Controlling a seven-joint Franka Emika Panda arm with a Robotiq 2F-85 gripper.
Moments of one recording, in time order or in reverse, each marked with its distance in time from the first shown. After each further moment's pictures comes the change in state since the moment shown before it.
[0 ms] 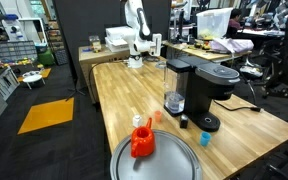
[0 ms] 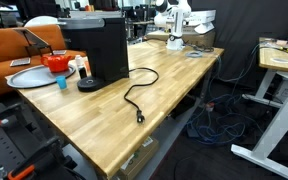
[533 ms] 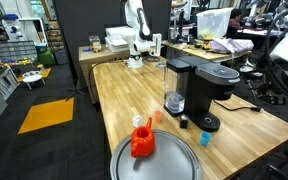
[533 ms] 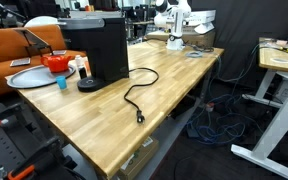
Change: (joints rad) arm -0.018 0.105 -0.020 -0.001 -0.038 -0.001 0.097
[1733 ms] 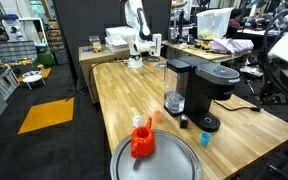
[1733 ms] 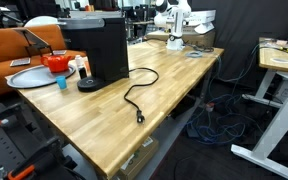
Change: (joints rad) arm 0.004 0.006 -0.018 0.002 -0.015 0.000 0.002
